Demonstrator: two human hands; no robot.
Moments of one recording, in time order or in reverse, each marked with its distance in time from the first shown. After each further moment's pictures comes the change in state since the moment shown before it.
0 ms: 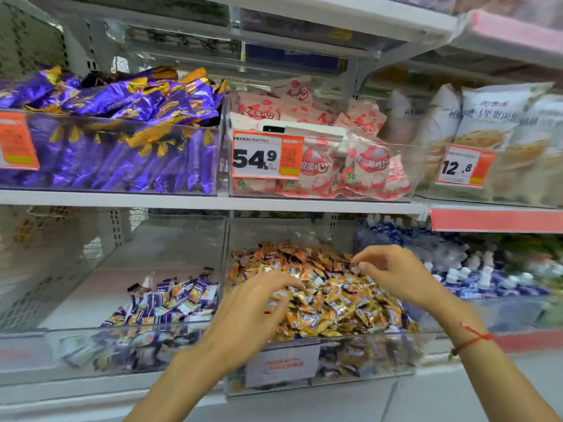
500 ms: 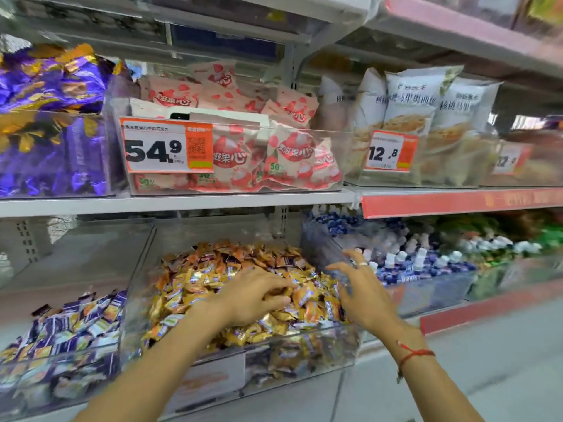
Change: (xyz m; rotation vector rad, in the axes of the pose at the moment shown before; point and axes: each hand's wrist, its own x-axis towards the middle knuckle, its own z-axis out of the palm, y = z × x) left_hand 0.104 0.004 0.096 0.242 -0.518 0.162; right_hand -0.023 0.081 0.026 -0.159 0.111 0.129
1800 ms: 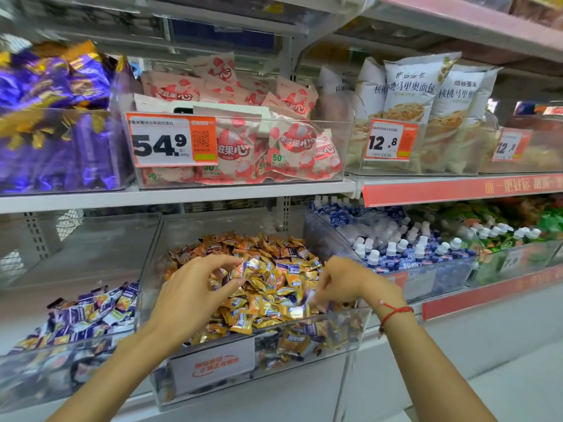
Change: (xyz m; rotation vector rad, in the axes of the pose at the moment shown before) left_hand -0.090 -0.002 -0.023 -0.185 0.541 -0.329; right_hand 0.016 -0.040 -0.018 -0.048 -0.495 0.034
